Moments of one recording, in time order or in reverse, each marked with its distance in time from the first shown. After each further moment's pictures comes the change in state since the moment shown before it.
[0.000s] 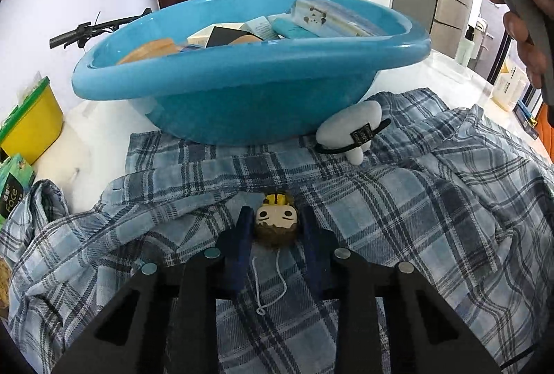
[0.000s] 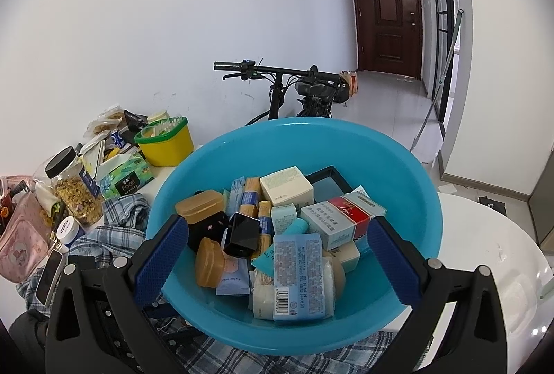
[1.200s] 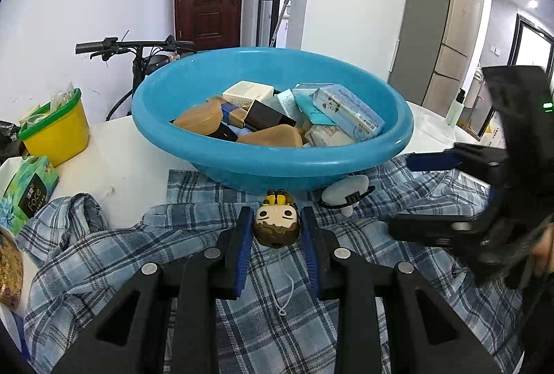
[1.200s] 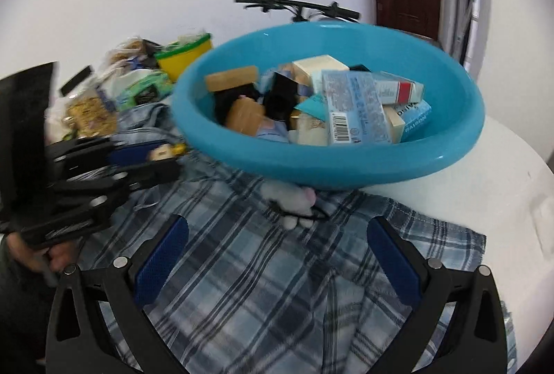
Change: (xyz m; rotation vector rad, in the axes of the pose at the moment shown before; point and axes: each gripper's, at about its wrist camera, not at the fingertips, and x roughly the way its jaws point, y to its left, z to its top) left arm -0.063 0.033 0.011 -0.109 -0.170 -0.041; right arm 0.010 0.027 -0.106 -0.014 0.208 0.039
